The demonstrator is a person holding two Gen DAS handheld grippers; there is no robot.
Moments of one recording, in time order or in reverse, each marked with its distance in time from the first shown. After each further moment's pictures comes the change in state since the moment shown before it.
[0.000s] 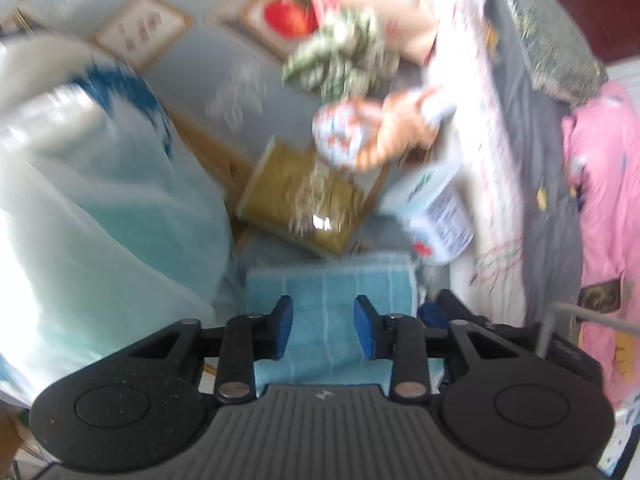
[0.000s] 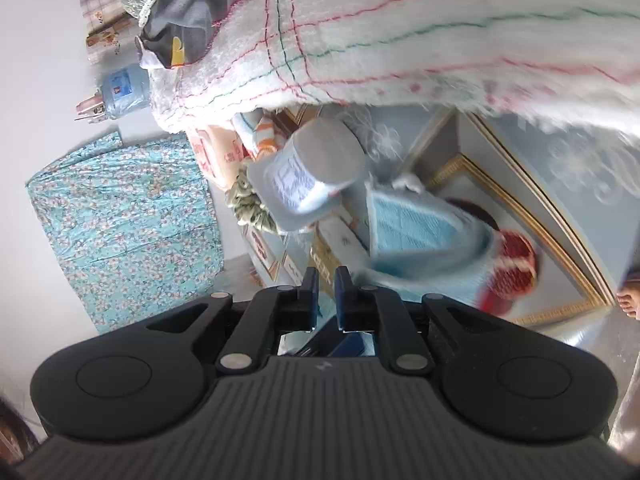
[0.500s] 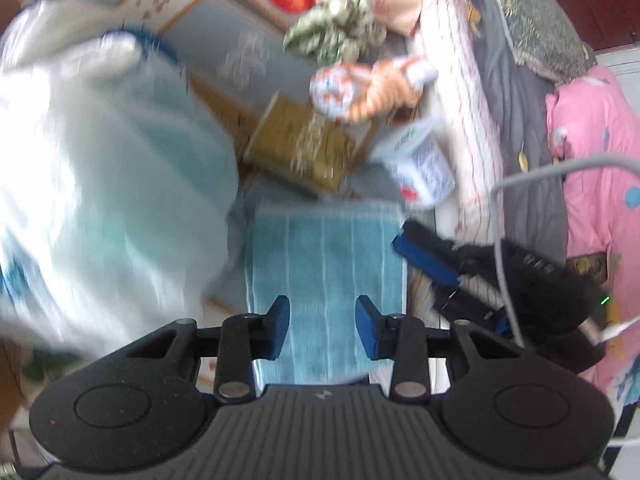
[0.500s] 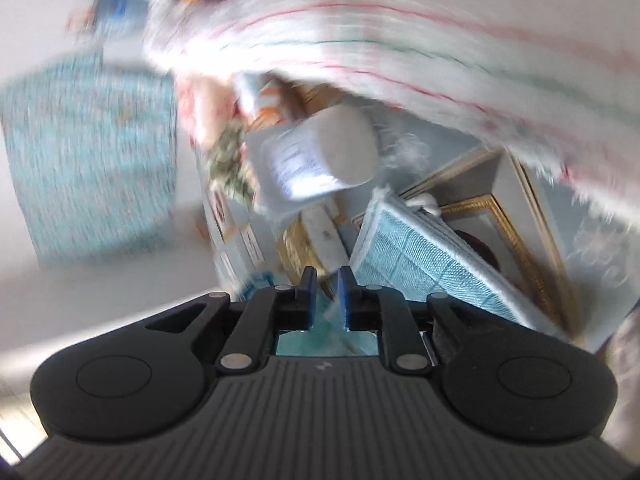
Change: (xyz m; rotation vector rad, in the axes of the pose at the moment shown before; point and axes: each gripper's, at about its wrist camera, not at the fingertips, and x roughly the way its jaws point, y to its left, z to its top) left arm -0.016 0.005 -0.036 0.002 0.100 -0.030; right arm 0.009 0.047 0.002 -0.355 0.145 -0.177
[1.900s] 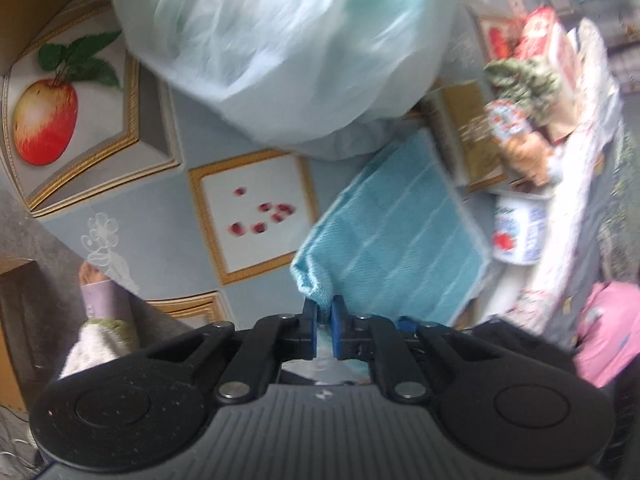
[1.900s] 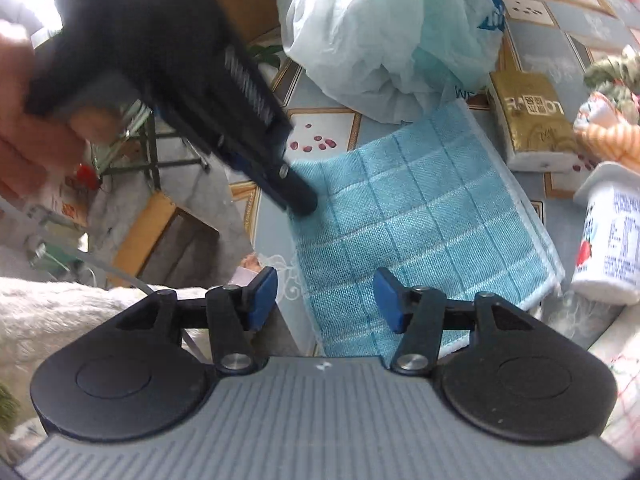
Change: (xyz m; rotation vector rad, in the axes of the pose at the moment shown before) left arm 0.045 0.034 -0.103 -0.703 -0.252 -0.062; right arm 0.041 0.065 -0.095 -1.784 0.885 -0.235
